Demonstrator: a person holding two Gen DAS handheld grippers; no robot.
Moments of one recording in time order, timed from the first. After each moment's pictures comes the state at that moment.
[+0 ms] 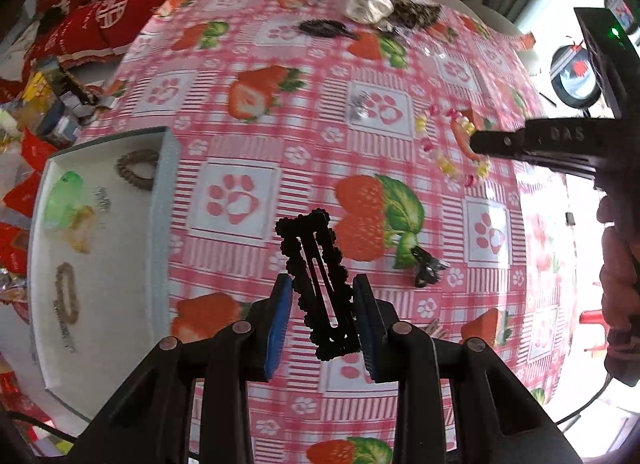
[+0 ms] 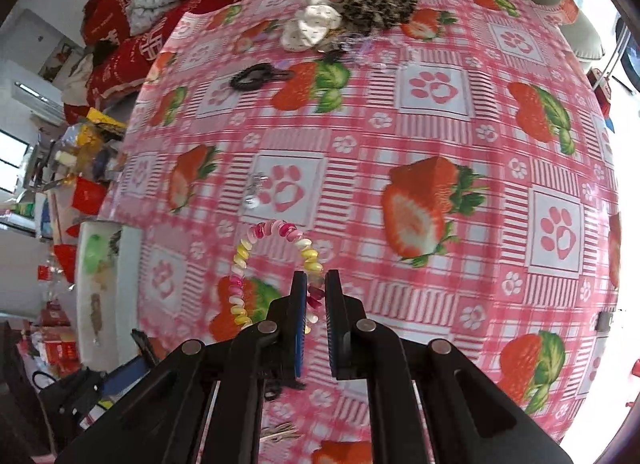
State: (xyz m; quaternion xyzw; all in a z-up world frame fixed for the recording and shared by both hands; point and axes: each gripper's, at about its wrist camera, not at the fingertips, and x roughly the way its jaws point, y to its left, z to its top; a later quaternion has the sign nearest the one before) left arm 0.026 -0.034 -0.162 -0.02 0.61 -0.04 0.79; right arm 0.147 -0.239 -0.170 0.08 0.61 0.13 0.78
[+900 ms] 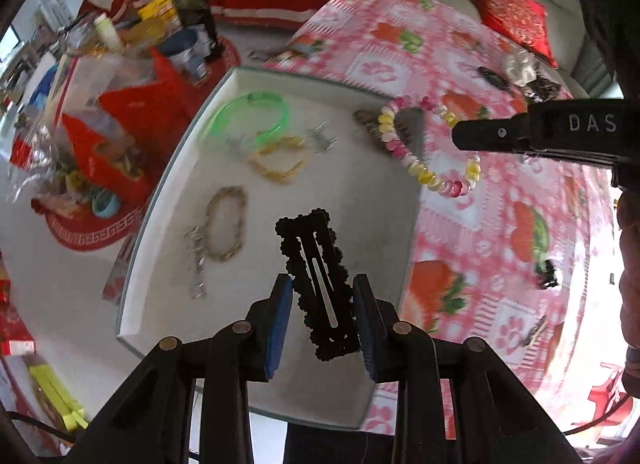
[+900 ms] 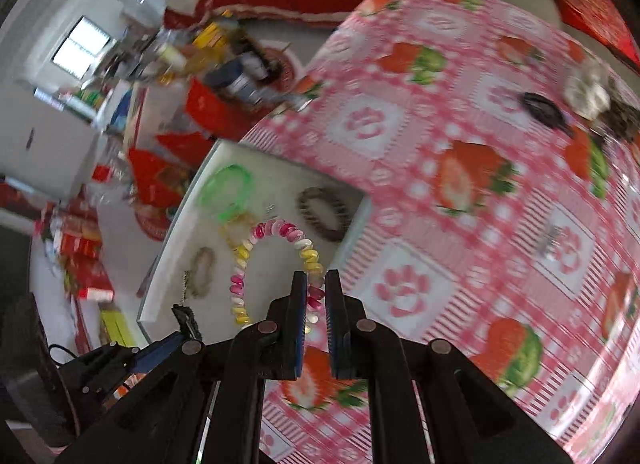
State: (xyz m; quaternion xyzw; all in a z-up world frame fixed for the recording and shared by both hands) left arm -0.031 0.143 -0.161 -0.10 0.59 0.09 0.79; right arm 0.116 0.009 -0.150 -0.03 0.61 0.31 0.73
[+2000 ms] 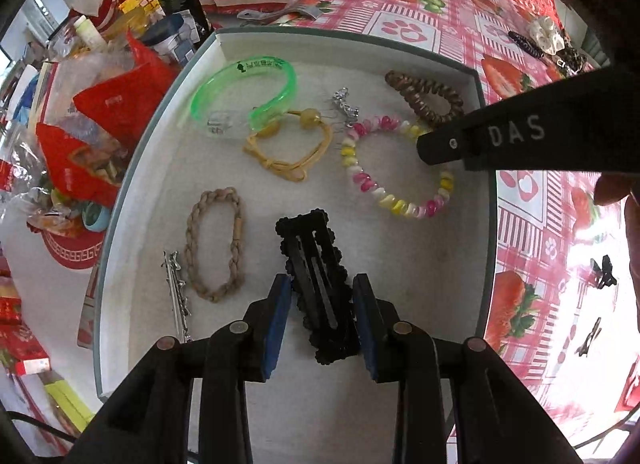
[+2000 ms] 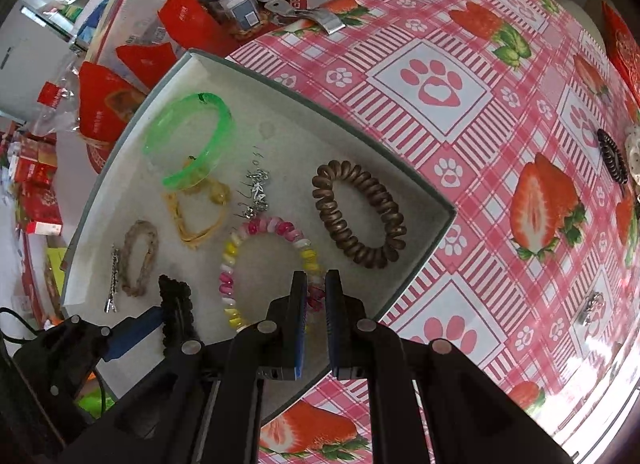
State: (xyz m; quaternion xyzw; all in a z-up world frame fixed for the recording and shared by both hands) left arm 0.002 0.157 -0.221 -0.05 0.62 0.09 0.78; right arm 0.129 0.081 -0.229 -0.18 0.65 0.29 0.68
